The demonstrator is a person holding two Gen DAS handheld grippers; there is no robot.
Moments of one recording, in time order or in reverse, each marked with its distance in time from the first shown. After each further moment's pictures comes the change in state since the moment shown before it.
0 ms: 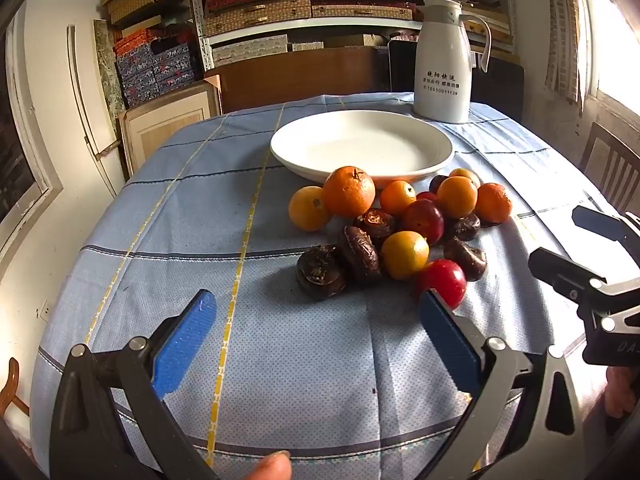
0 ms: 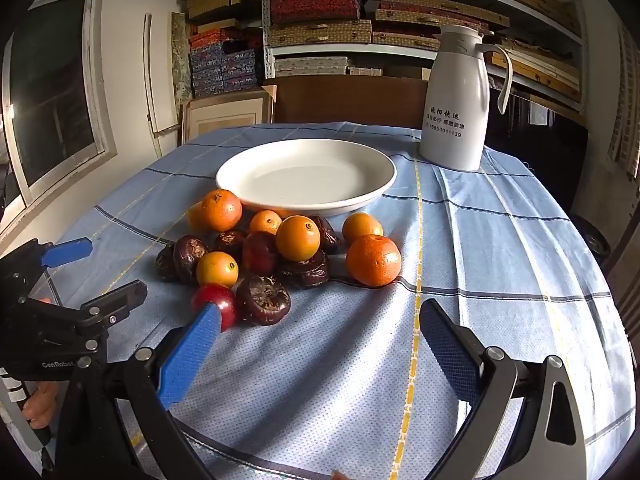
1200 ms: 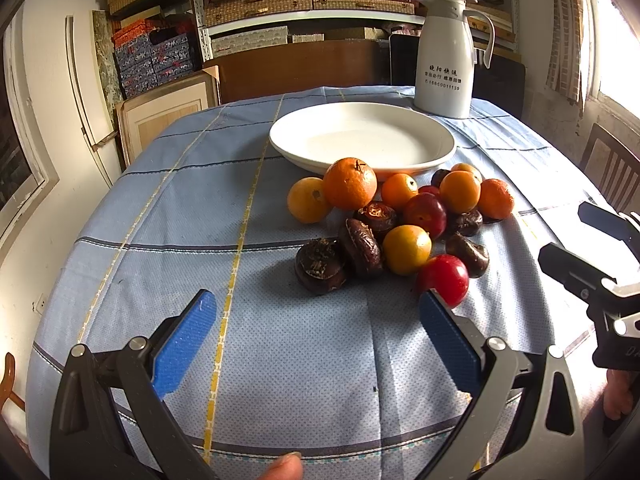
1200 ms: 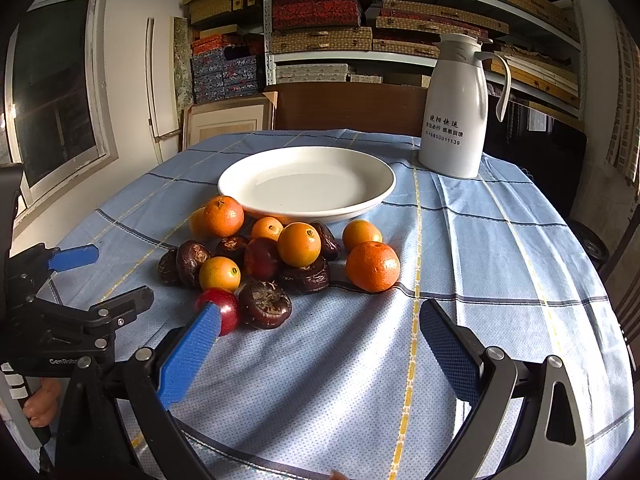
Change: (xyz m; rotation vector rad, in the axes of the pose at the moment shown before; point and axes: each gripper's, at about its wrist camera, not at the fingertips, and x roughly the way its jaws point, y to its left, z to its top) left arm 0.010 0.003 -0.001 -0.017 0.030 -0.017; right arm -0.006 0.002 -0.001 -0.009 -0.030 -0.002
